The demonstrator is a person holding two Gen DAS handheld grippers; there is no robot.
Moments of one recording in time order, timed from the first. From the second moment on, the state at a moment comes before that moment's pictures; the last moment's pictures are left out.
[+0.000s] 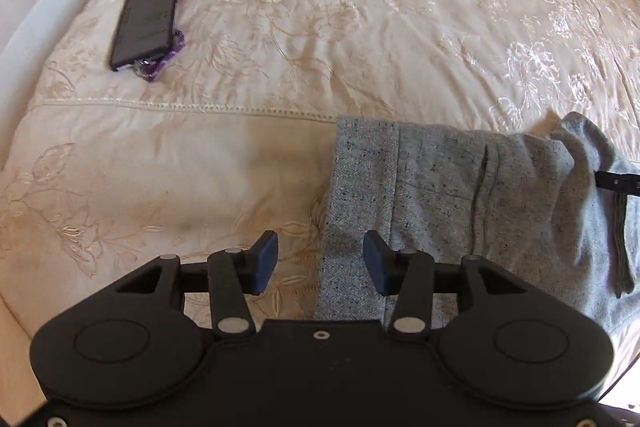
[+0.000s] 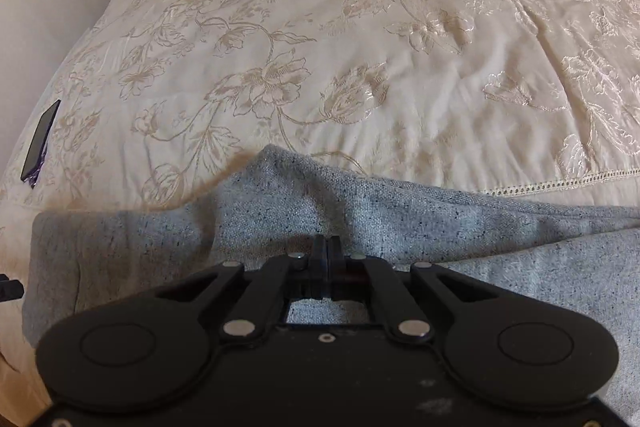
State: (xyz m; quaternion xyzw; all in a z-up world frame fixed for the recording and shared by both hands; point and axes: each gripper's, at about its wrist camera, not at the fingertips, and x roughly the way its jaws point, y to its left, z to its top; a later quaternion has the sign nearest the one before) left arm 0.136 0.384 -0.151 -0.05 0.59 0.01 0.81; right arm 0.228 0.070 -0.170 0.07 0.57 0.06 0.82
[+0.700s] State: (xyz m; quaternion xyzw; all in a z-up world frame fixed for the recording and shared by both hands) left arm 0.134 0.390 -0.204 -0.16 0.62 -0.08 0.76; right arm 0.101 0.106 -0.177 0.08 0.61 0.04 0.79
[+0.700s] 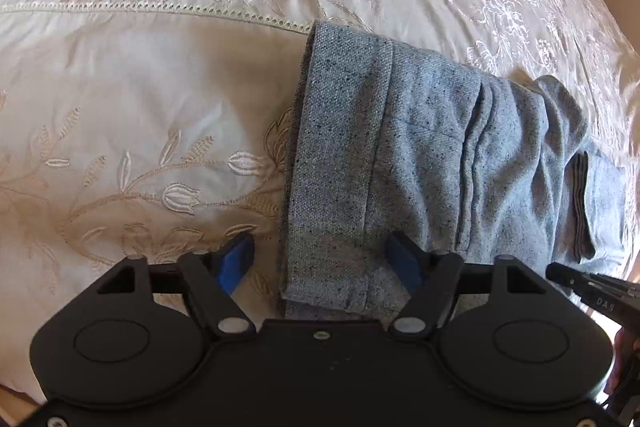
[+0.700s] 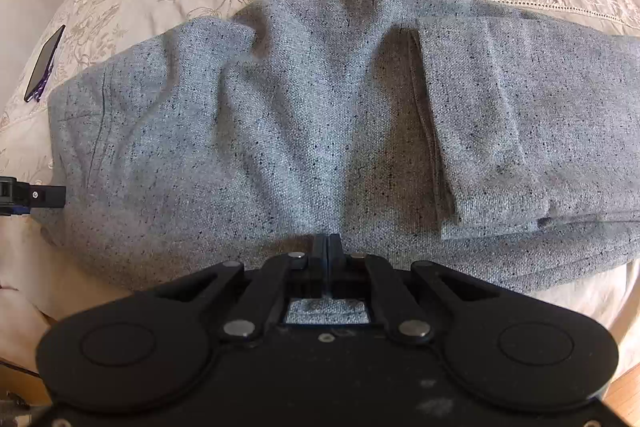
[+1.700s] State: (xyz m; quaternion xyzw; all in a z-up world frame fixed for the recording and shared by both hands) left arm 0.117 0.240 -0.053 -0.11 0.52 -0.09 0.84; right arm 0.051 0.051 -0.147 0.10 0.60 0.14 0.78
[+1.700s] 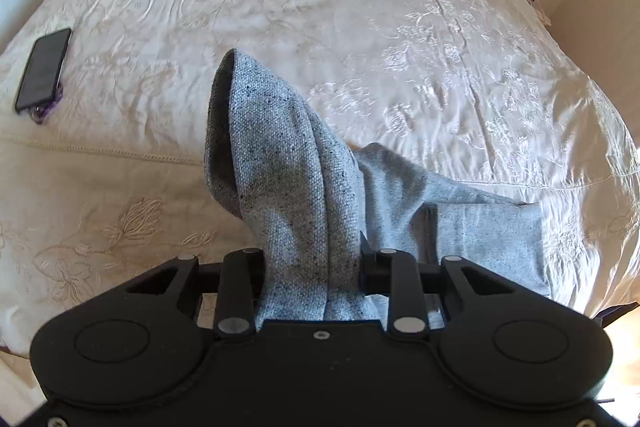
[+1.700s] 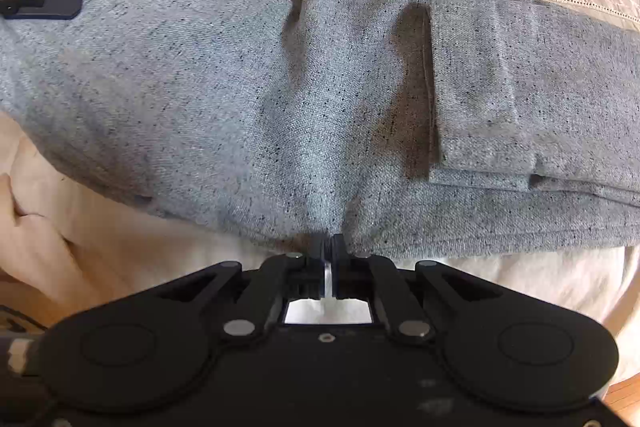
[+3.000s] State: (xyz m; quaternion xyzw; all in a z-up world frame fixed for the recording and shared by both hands) left arm 0.132 0.043 -0.182 -0.03 0.63 0.05 0.77; right arm 0.163 -0.246 -0.156 0.12 0.55 0.14 0.81
